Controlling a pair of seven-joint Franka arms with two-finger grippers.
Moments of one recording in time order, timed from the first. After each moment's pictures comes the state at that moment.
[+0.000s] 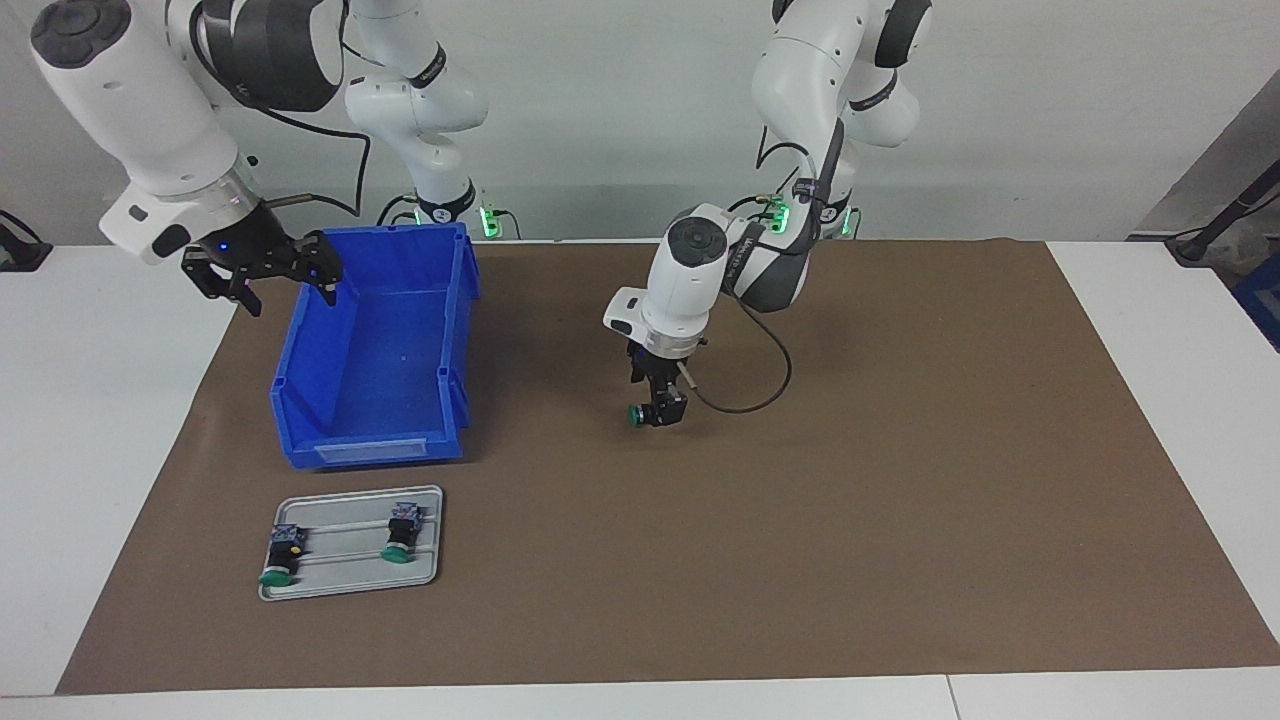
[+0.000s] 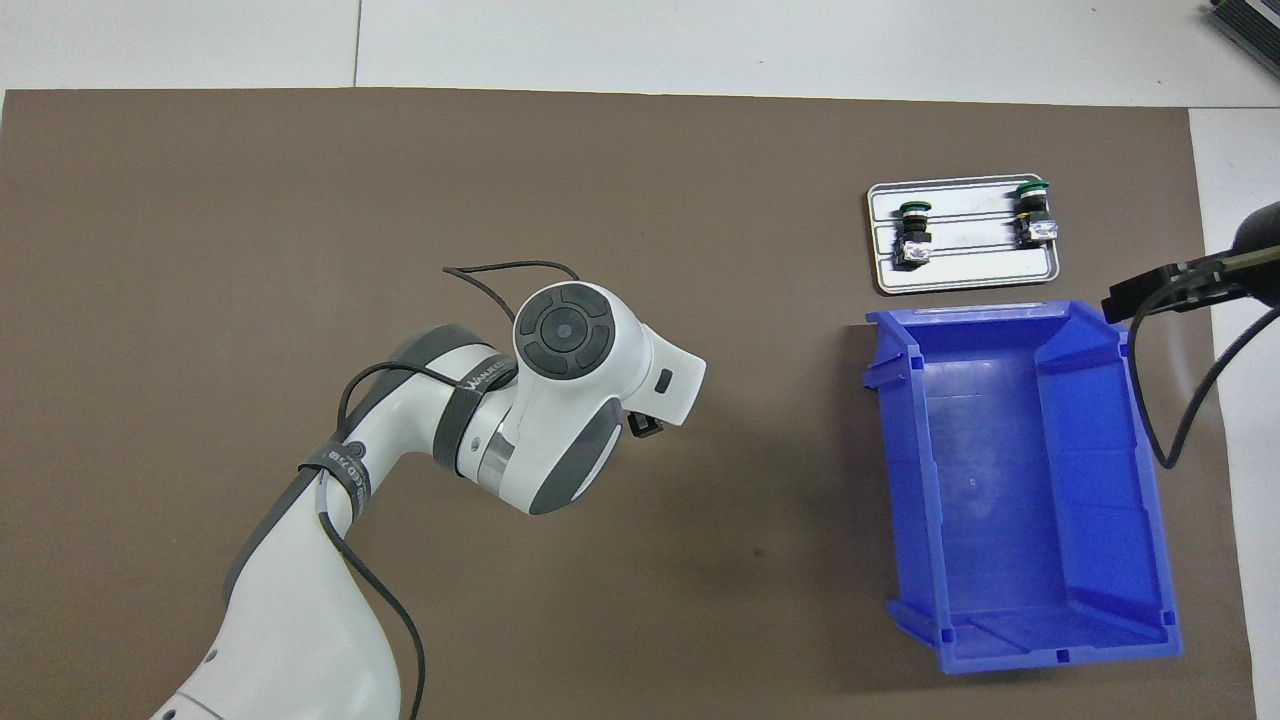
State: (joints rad) left arm -0.66 0.43 -0.03 -1.77 -0.13 2.33 0.66; right arm 0.08 0.07 -0.14 -1.55 0.01 1.55 -0.20
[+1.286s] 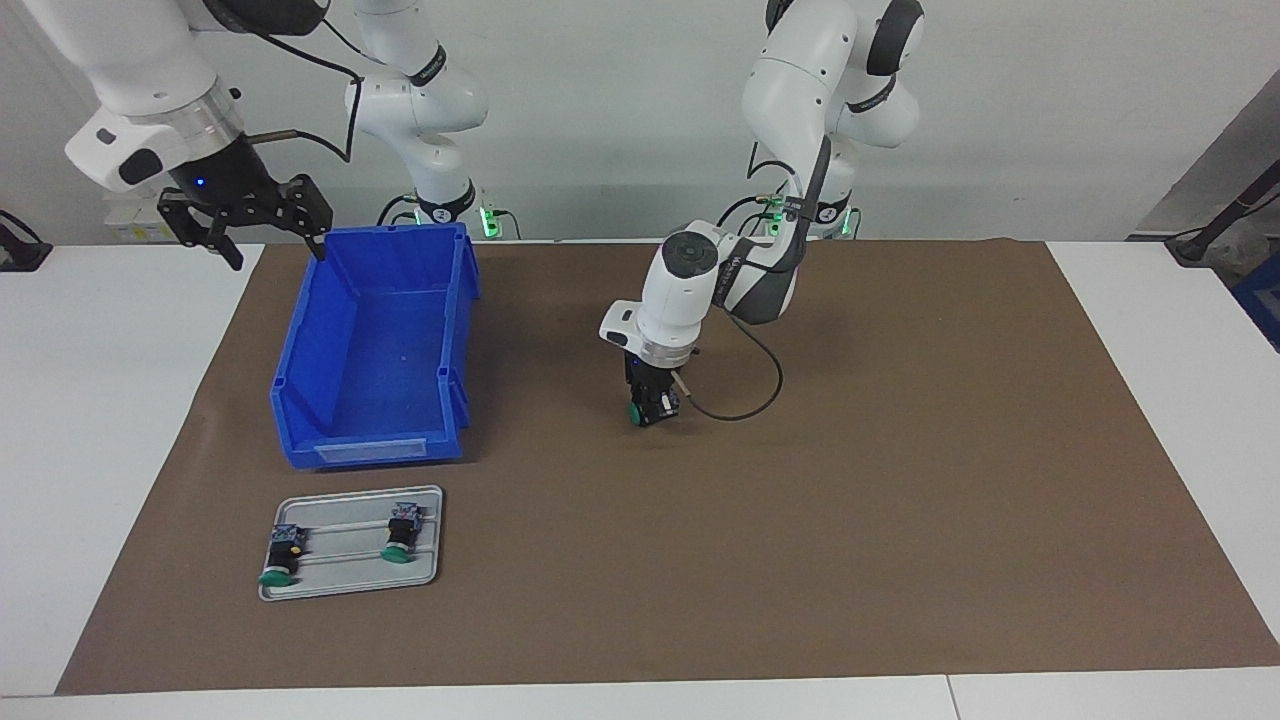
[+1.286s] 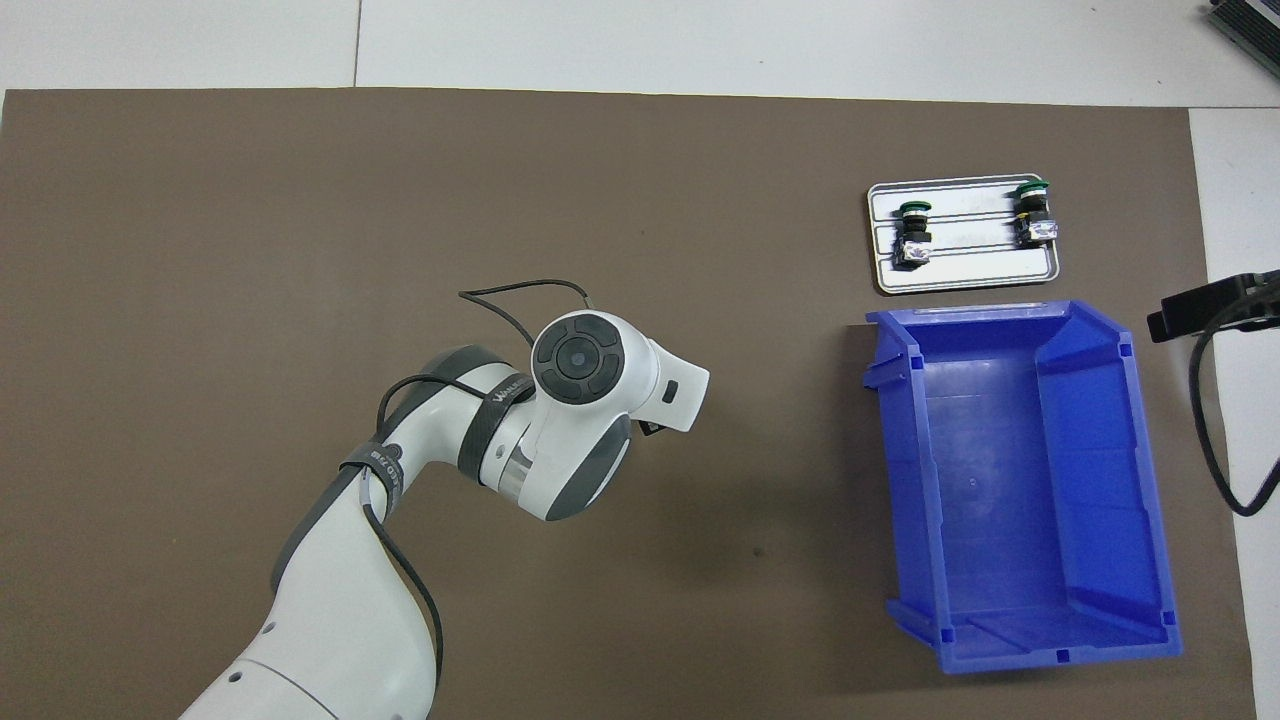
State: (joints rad) left arm -0.68 0.46 -0.02 -1.81 -0.12 2.44 0.62; right arm 0.08 0.02 -0.12 -1.45 0.01 1.45 -0.10
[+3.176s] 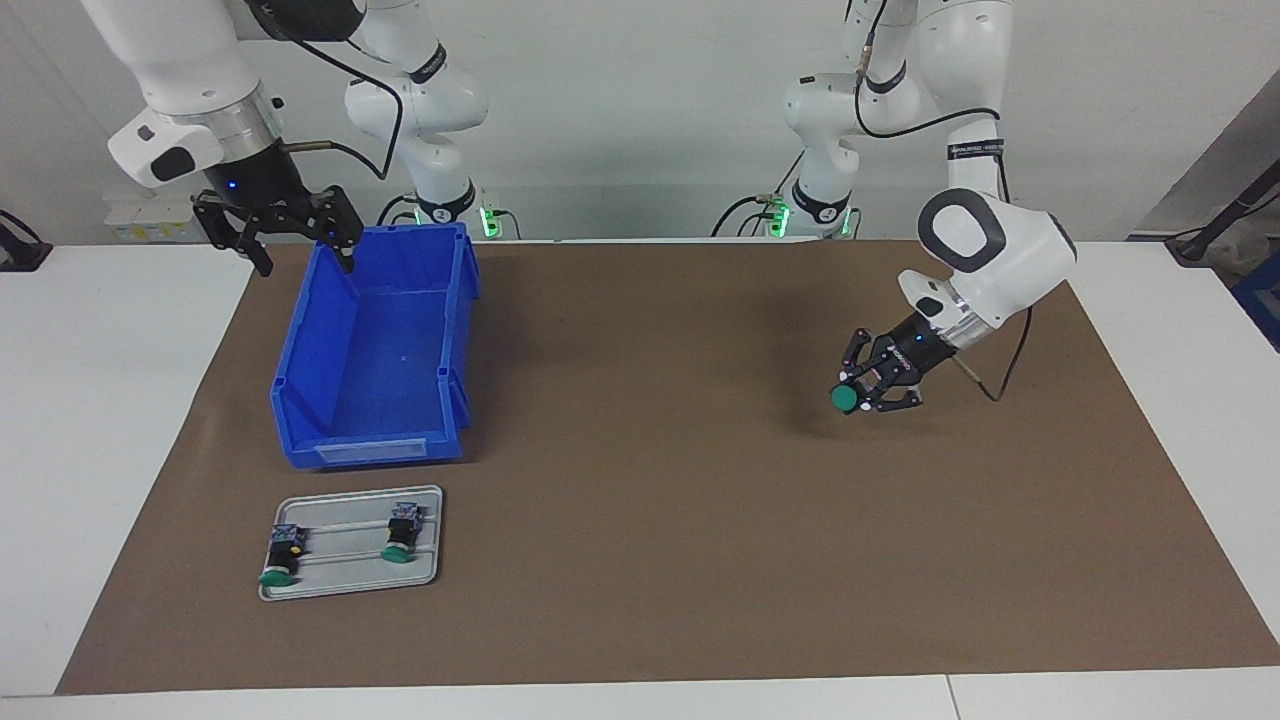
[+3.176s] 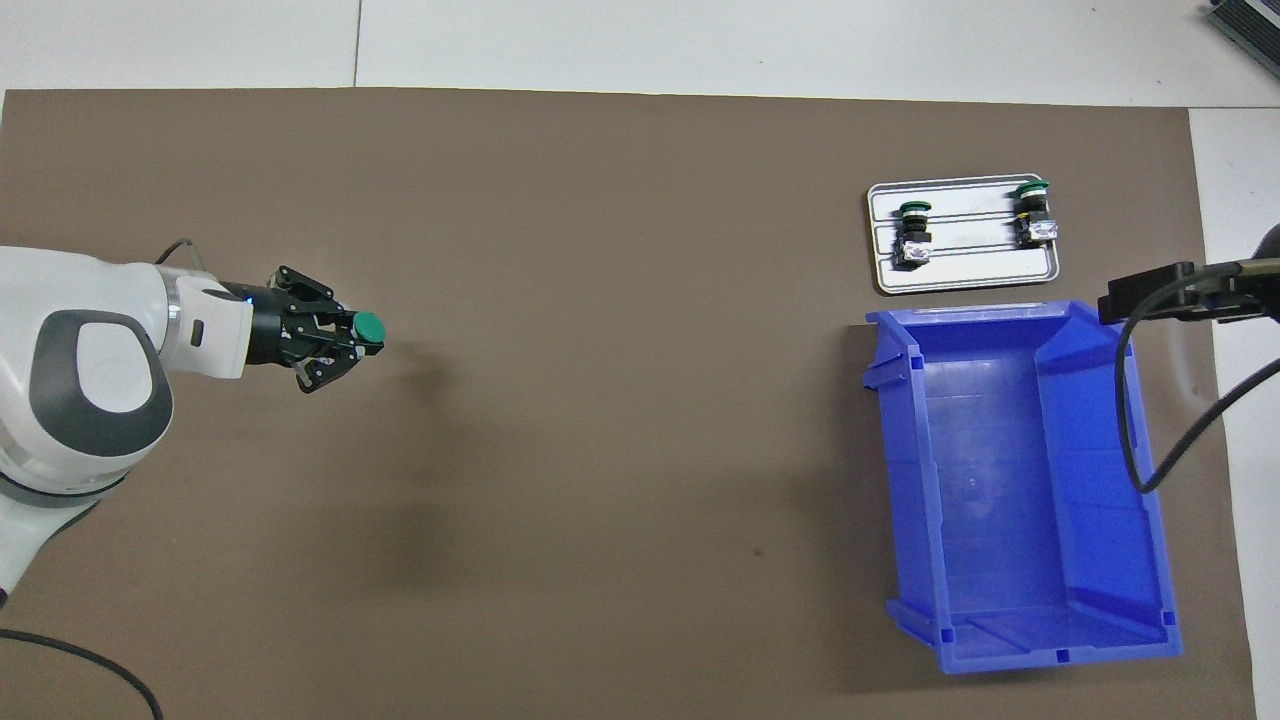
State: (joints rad) left arm -0.10 0.09 0.02 -2.21 -1.03 2.31 1.75; right arm 0.11 -0.02 -0.10 -1.55 0.01 1.59 0.01
